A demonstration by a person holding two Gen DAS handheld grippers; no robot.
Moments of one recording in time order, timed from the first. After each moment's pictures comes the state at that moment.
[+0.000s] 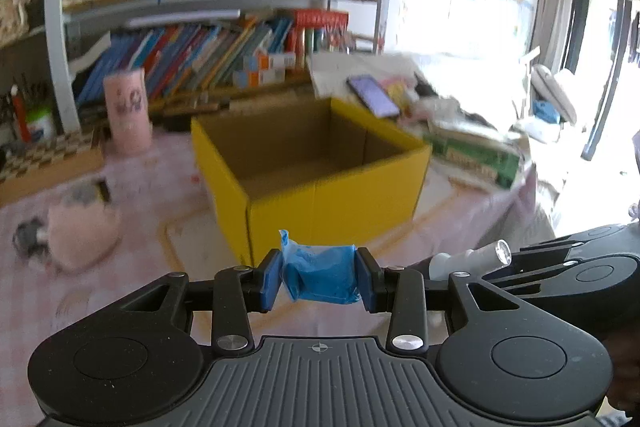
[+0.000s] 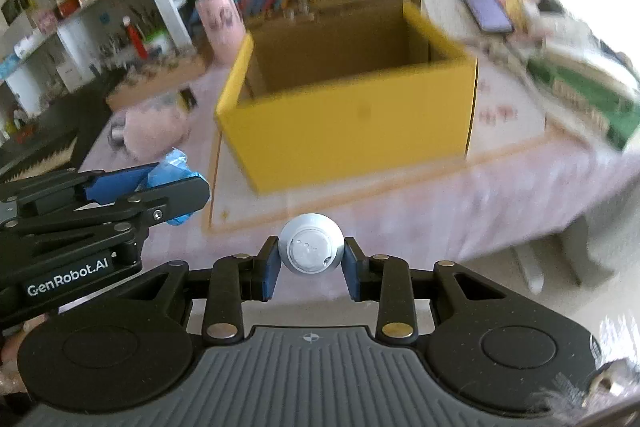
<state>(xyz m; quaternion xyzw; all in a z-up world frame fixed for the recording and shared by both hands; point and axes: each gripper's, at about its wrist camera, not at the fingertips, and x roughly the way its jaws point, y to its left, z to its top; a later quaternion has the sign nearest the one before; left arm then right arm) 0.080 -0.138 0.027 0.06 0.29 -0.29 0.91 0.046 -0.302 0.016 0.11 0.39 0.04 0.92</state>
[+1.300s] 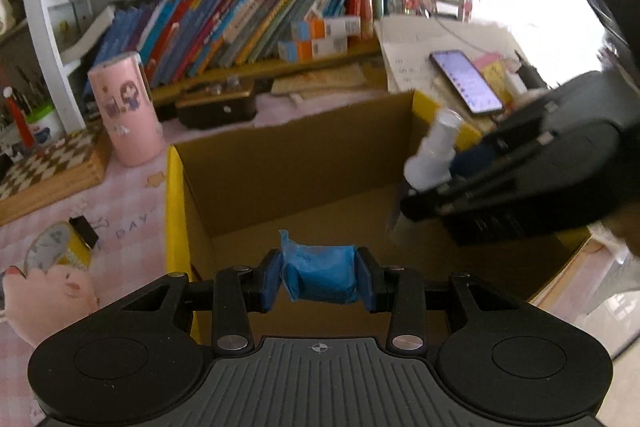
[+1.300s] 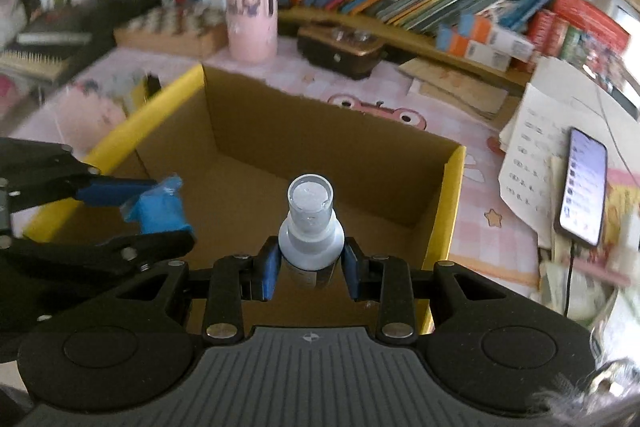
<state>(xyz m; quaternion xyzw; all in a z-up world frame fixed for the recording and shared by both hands) 0.235 -0.245 -0.012 0.09 0.35 -0.17 0.91 0.291 -0.381 0.010 -0.12 0.41 0.20 0.88</state>
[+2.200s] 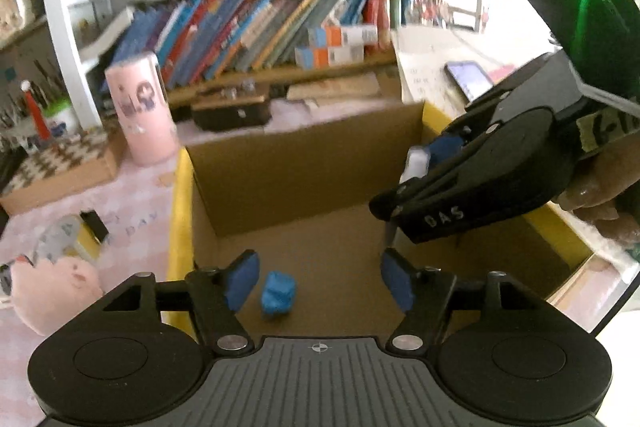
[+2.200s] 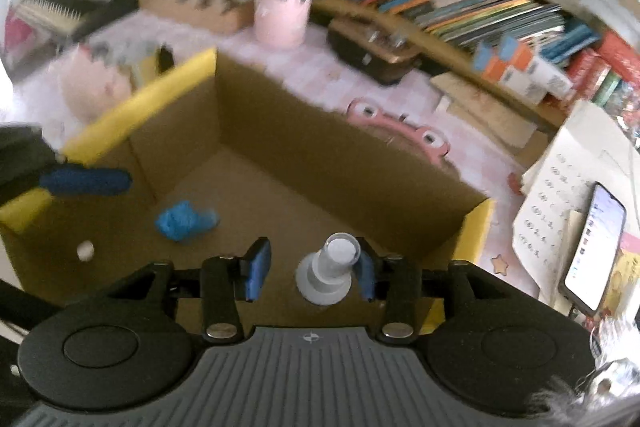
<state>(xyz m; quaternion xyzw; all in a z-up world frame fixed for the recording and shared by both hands) 0.228 -0.248 -0.003 0.08 0.34 -0.14 0.93 0.316 -0.365 0.012 -0.17 0.40 0.24 0.87</state>
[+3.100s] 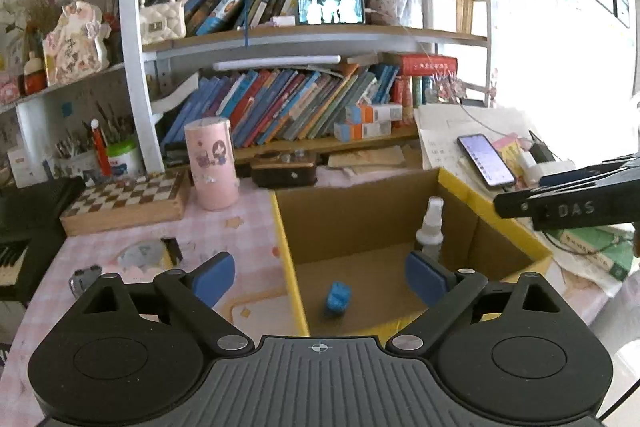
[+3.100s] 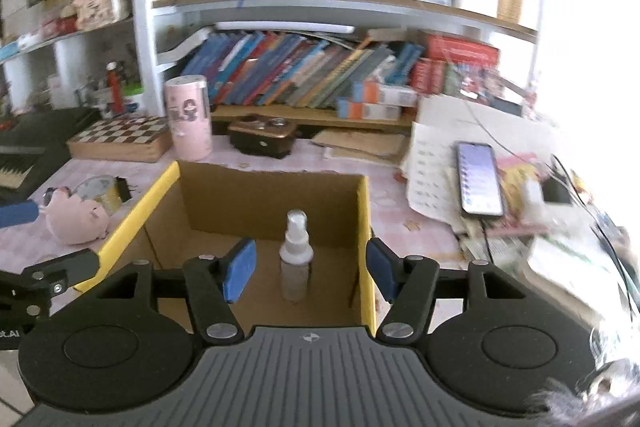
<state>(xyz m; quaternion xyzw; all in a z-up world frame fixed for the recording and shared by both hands) 0.143 -0.180 0.035 0.05 0.24 -0.12 0.96 0.172 -0.391 0.061 -0.02 0.28 0.05 0.96</state>
